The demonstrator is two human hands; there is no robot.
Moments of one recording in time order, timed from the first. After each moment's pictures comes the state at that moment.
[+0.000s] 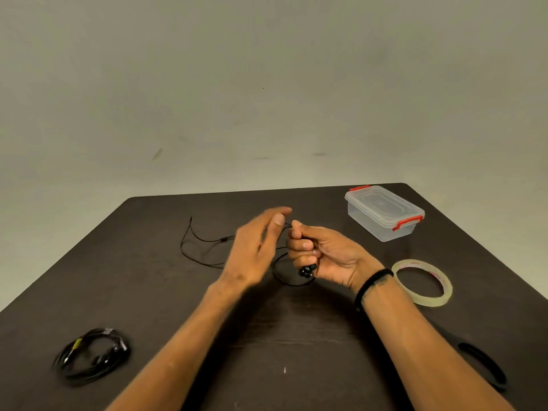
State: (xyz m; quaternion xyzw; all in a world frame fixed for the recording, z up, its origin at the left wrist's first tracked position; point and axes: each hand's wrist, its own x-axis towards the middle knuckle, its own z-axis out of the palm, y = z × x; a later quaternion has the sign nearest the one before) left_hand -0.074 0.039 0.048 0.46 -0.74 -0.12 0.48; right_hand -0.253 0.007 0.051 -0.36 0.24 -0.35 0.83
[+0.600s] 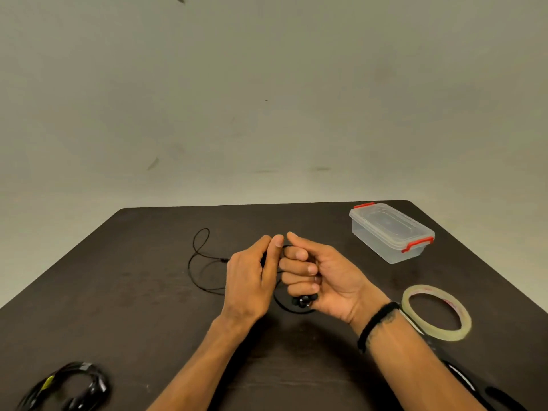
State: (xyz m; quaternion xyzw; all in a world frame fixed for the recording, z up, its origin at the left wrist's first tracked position) left_hand -0.079 0.027 0.025 0.47 -0.69 -0.06 0.55; right_hand -0.237 0.013 0.058 -0.34 0.15 -0.30 0.88
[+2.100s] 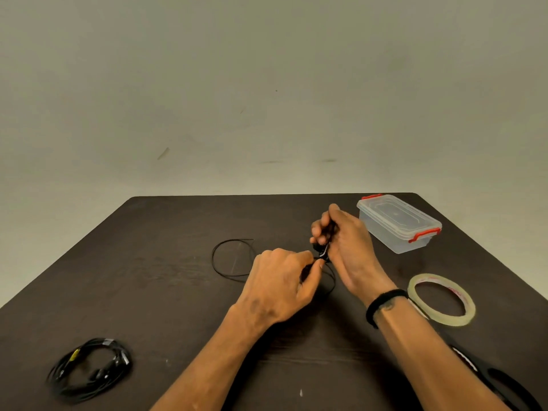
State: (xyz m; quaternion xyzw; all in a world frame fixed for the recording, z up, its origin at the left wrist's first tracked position) left_hand -0.090 0.050 0.033 0.47 -0.81 0.08 0.33; right_hand -0.236 0.012 0.066 -0.46 0.37 -0.59 0.55
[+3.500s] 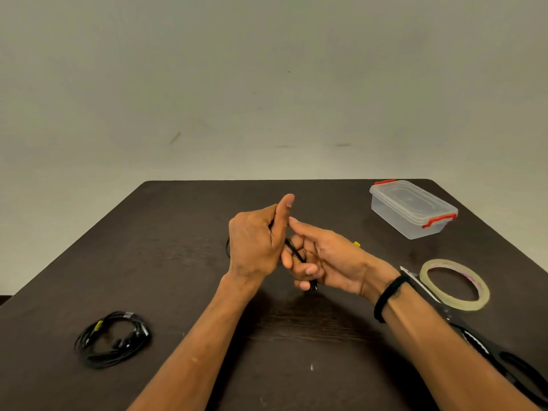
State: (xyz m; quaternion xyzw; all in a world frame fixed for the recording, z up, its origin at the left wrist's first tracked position) left_hand -0.056 0.037 0.049 0.49 -0.66 0.06 0.57; right_hand -0.215 0.035 0.063 -0.59 0.28 -0.20 0.73
